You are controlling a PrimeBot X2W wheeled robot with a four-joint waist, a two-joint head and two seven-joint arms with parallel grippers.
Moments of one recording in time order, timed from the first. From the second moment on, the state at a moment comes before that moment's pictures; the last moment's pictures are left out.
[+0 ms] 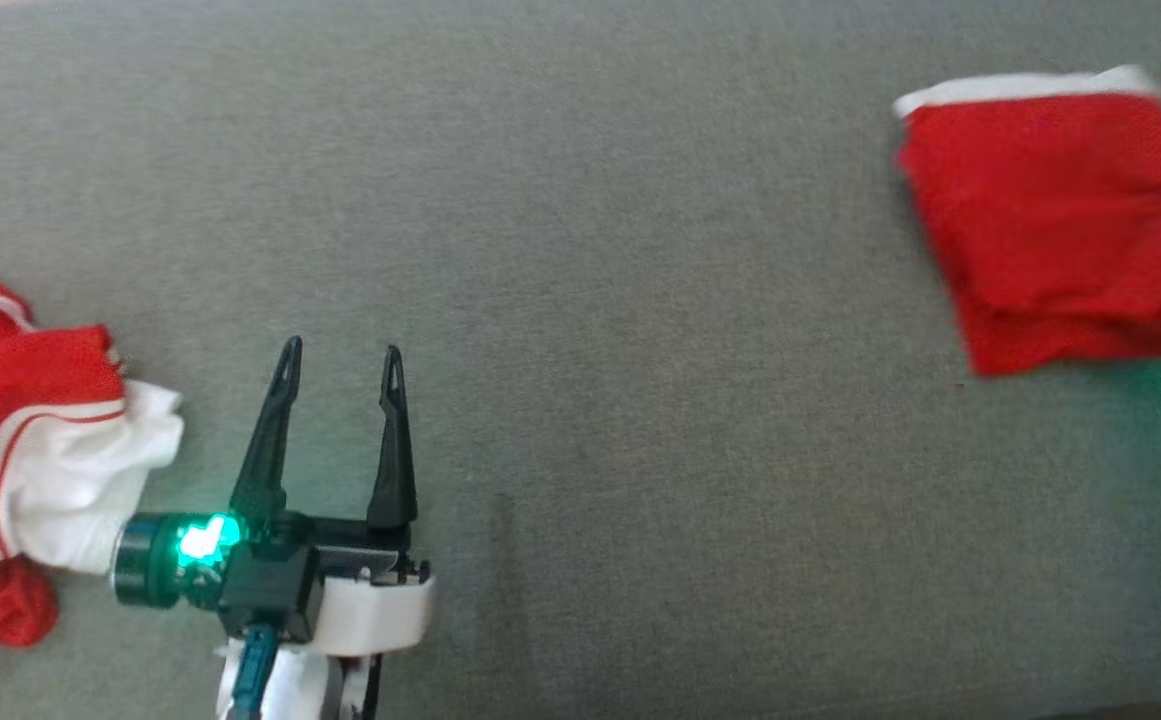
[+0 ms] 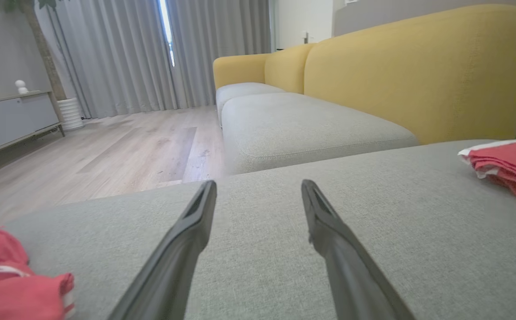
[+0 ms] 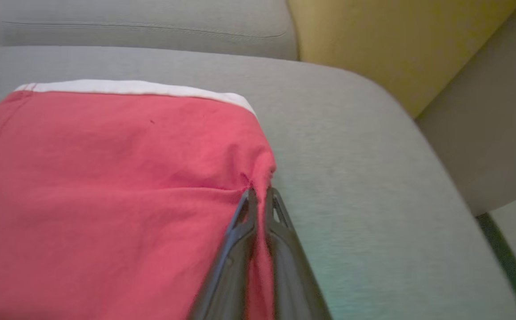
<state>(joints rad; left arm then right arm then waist) -0.07 0.08 -0.26 -0.01 -0.01 0.15 -0.26 -0.61 -0.52 0.21 0.78 0.38 0.13 0.02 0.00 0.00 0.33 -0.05</state>
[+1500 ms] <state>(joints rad) 0.16 0.07 -0.22 0.10 -0.10 0.18 -0.26 -0.07 -0.09 0.17 0.36 0.16 0.13 -0.25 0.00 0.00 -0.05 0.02</state>
